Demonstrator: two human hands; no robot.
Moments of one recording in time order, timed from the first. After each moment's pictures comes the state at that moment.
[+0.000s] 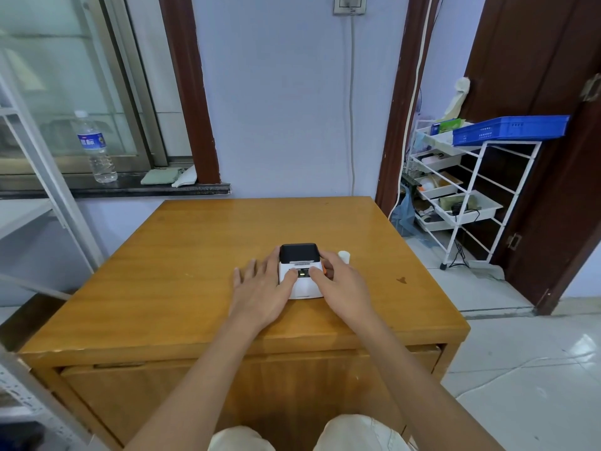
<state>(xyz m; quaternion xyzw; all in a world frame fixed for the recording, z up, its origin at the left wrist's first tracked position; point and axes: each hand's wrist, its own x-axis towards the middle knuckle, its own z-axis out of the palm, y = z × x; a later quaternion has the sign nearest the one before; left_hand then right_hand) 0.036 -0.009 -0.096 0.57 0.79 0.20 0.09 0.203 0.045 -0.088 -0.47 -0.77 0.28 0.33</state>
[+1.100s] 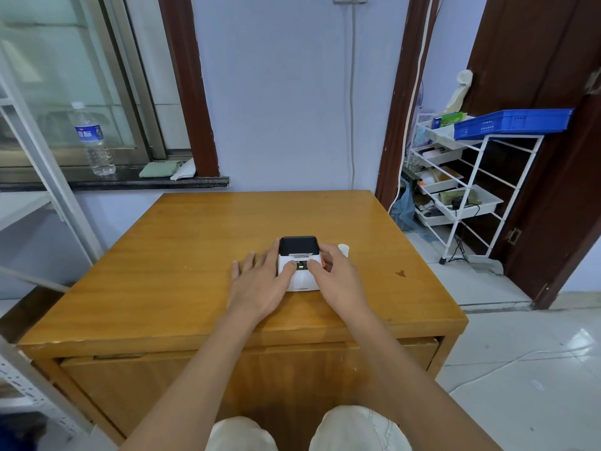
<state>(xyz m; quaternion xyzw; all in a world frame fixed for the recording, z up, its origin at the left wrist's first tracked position) 0.034 -0.008 -0.097 0.57 0.79 0.21 0.08 0.193 0.045 -0.097 -0.48 -0.71 0.35 0.38</state>
